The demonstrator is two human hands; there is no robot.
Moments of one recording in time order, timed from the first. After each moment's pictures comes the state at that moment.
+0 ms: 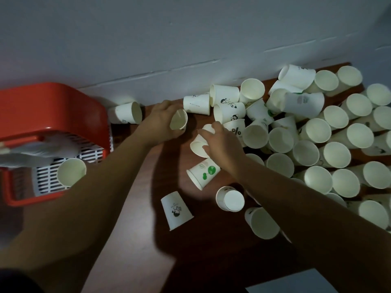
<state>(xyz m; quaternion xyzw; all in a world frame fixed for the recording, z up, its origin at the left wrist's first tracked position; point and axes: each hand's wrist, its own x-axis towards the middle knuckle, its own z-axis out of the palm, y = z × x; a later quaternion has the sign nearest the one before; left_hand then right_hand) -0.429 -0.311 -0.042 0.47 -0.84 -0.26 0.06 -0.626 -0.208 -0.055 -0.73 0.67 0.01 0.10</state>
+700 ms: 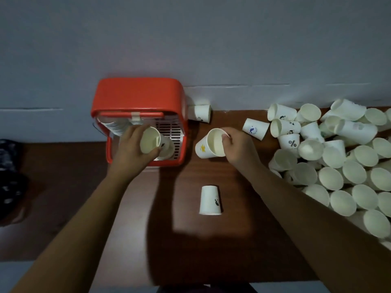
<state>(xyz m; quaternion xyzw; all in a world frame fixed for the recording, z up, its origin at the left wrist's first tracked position) -0.156 -0.180 0.033 0.64 -0.69 -0.23 0.24 -0.454 -0.183 0.038 -0.64 0.66 -0.27 0.27</state>
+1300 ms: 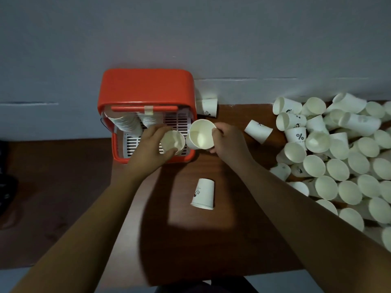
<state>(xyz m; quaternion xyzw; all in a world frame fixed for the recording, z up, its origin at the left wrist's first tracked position) -0.138 -0.195 -0.005 0.54 -0.76 -0.29 0.23 -0.374 -0.189 0.044 -0.59 0.70 -0.24 0.33</state>
